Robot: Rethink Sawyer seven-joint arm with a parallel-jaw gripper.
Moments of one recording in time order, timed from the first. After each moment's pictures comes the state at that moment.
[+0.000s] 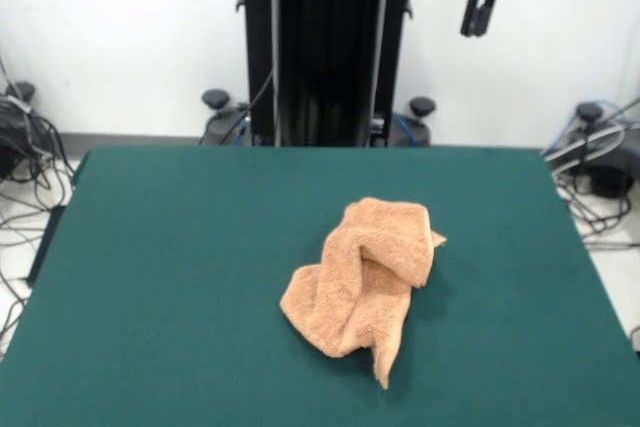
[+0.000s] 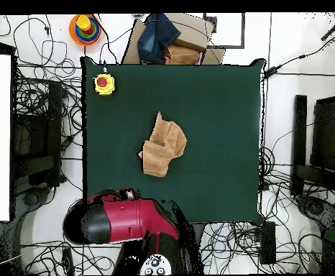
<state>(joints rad) 0.04 -0.96 -0.01 2.11 -0.11 0.41 1.57</state>
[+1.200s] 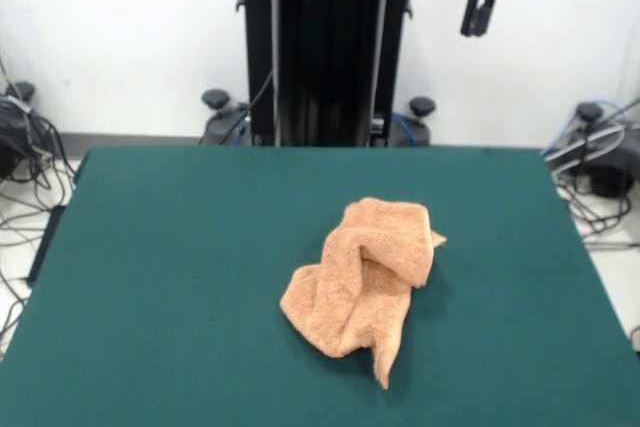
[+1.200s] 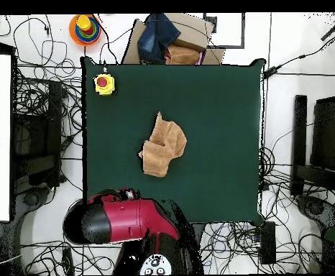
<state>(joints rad) 0.04 -0.96 -0.01 2.11 -0.11 0.41 1.57</state>
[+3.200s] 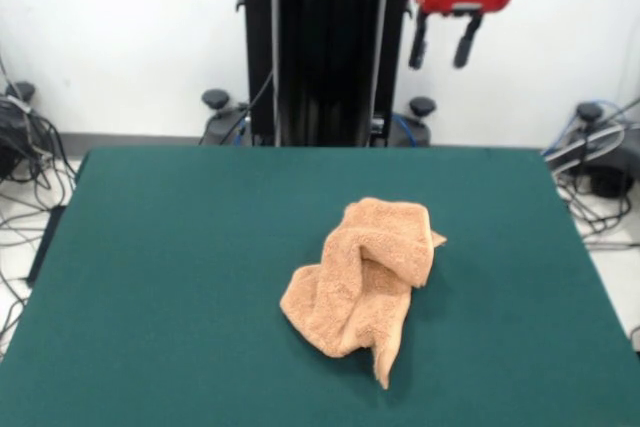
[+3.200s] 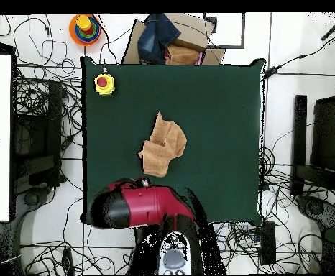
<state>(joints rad) -0.05 -0.84 -0.01 2.02 -0.21 0.34 1.57</state>
